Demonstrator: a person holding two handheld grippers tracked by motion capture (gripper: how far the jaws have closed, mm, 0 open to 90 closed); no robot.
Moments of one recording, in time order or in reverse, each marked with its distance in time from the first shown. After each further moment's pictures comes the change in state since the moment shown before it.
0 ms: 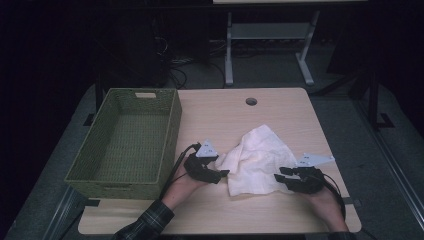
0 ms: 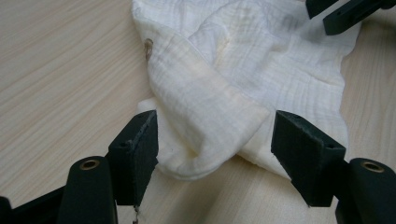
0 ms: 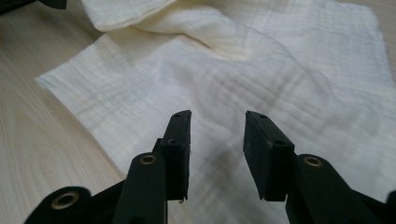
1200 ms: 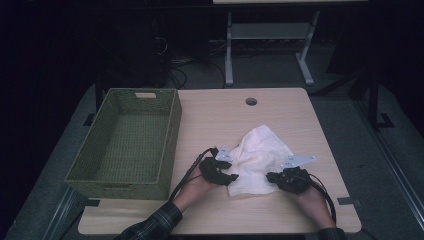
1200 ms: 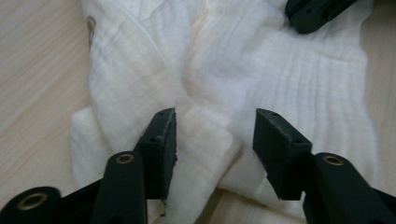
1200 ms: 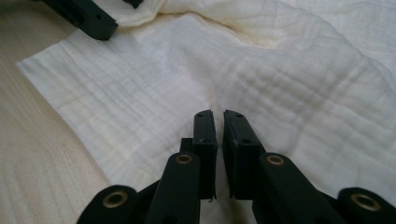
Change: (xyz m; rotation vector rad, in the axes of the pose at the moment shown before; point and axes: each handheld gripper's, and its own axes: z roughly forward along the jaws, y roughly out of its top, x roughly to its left) left arm -0.011 0.001 0.049 0.127 -0.044 0.059; right arm 0.010 0.000 0.031 0.085 0.010 -0.017
